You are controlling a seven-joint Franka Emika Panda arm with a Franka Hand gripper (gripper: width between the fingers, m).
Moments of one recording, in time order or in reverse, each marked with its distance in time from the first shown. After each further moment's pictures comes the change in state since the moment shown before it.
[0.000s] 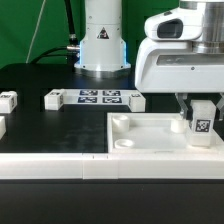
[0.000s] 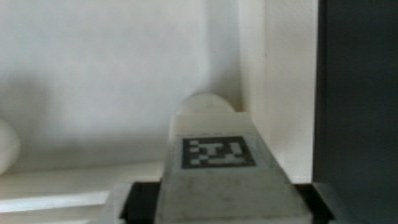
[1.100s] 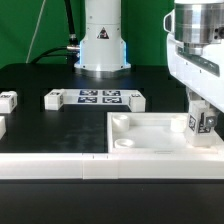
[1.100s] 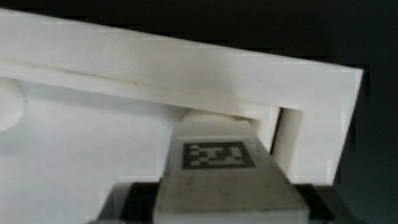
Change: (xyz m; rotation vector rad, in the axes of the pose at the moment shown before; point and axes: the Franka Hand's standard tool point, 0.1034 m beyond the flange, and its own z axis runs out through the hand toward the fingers) arm 0.001 -0.001 0.000 0.038 -0.037 1.364
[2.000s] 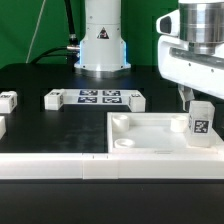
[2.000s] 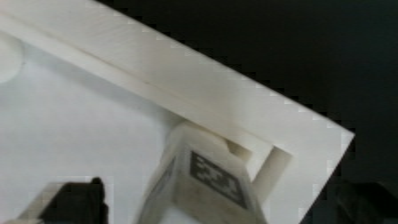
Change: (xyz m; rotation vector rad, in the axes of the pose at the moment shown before) arm -0.010 -0.001 0.000 0.006 -0.012 -0.384
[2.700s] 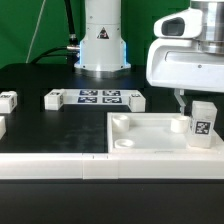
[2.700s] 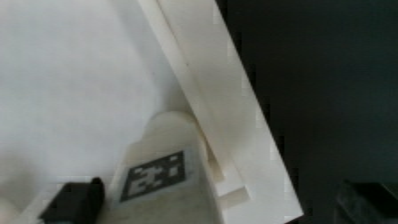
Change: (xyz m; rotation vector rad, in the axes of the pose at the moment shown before) arm -0.005 -0.003 0.000 -0.038 0.020 -0.769
